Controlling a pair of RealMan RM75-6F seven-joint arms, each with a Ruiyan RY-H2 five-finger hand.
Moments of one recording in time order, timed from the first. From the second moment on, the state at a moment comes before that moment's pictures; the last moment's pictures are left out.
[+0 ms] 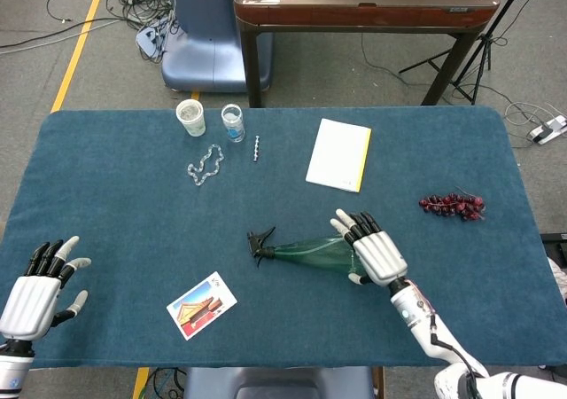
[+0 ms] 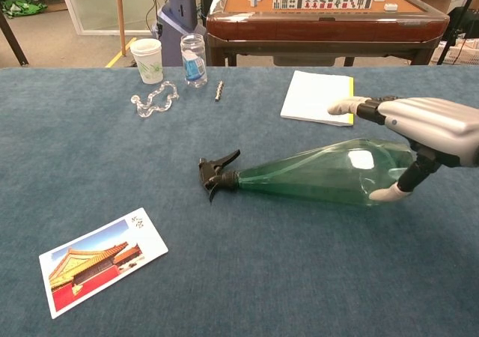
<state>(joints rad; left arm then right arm) -0.12 -1.14 0.00 -1.60 1.58 1.48 0.12 0.47 -1.46 0.16 -1.63 -1.34 1.01 -0.40</state>
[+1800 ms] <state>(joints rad) -0.09 -1.12 -0.01 -1.60 1.56 1.51 0.10 0.89 -1.71 0.15 -1.49 -0.88 0.92 -0.85</state>
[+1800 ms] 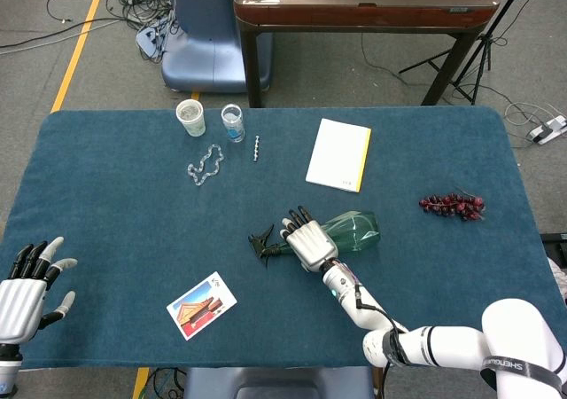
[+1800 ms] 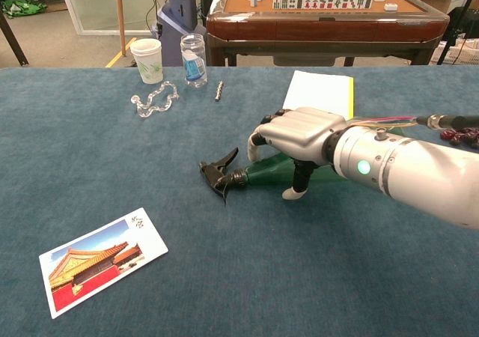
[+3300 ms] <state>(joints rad) -0.09 -1.12 0.00 -1.60 1.57 1.50 0.12 0.73 -1.54 0.23 -1.62 -1.17 1.08 0.01</state>
